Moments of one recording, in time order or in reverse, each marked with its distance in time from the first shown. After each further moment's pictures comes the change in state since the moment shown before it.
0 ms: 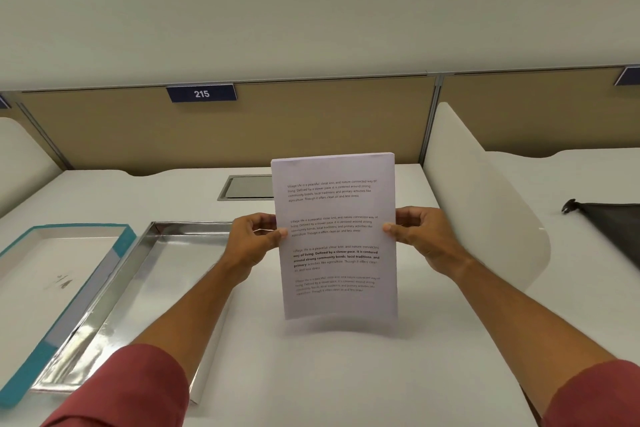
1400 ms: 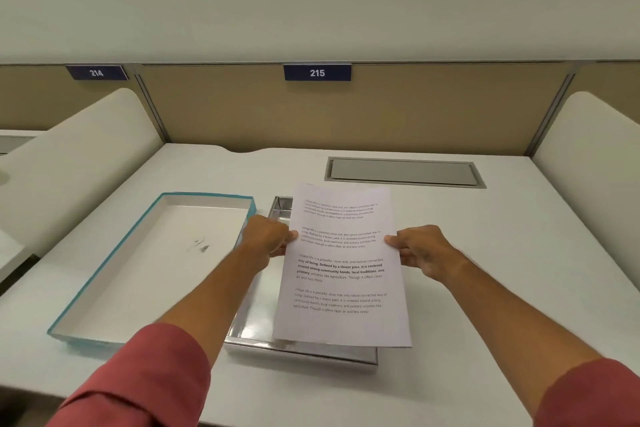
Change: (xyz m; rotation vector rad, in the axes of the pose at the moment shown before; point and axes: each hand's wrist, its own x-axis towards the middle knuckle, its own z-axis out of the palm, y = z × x) left_hand -0.014 -0.044 -0.278 -0.001 0.256 -0.449; right_hand -0.005 0.009 0.327 0.033 0.083 0.494
